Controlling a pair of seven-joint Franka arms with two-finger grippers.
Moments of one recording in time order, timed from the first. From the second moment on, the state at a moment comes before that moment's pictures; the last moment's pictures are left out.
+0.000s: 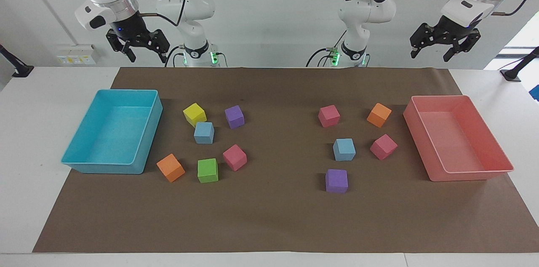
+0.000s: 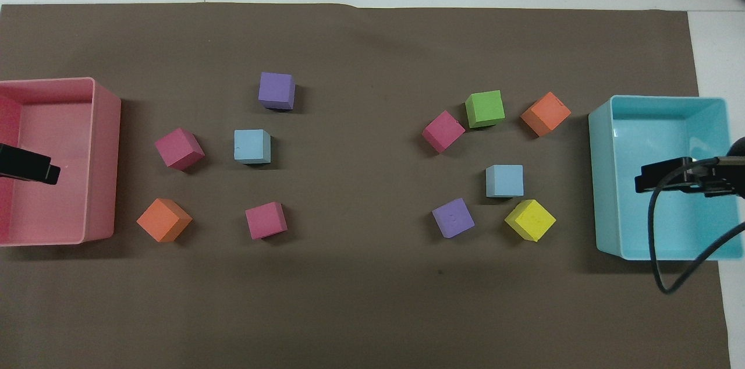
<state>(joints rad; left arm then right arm) -0.11 -0.04 0.06 -1.47 -0.02 1.35 0.13 0.07 -0.14 -0.06 -1.69 0.03 1.50 0.09</state>
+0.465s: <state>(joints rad) -0.11 -0.04 0.06 -1.47 -0.02 1.35 0.13 0.07 -0.14 -0.07 -1.69 0.00 1.52 0.09</state>
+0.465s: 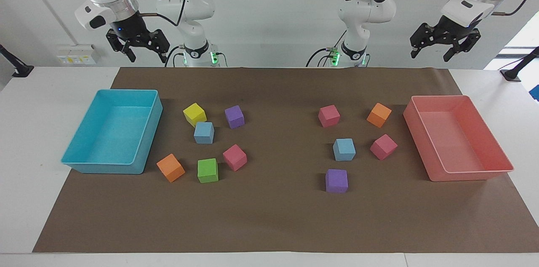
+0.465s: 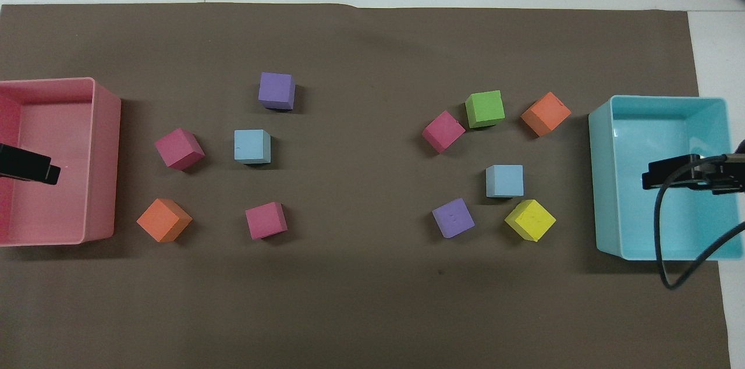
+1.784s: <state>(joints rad) -0.11 -0.04 0.06 -1.47 -0.02 1.35 0.13 0.05 -0.11 -0.07 -1.68 -0.01 1.53 0.09</state>
